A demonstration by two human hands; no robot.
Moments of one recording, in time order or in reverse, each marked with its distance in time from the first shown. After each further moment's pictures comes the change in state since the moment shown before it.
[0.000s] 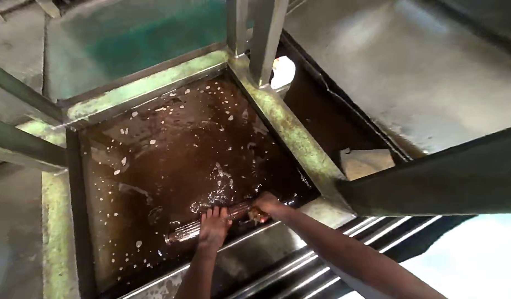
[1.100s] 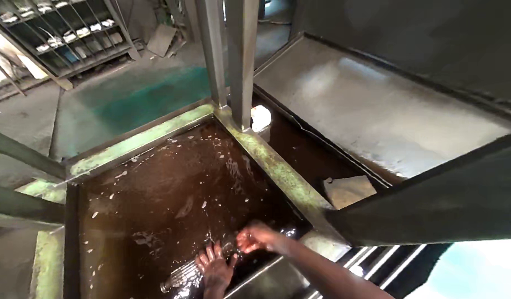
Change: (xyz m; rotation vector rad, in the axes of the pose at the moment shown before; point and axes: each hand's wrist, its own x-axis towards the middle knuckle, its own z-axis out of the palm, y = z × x) left_hand 0.014 0.017 0.017 -0.216 0.221 -0.240; right_hand -0.007 -0.022 -0.013 0.312 -0.236 -0.145
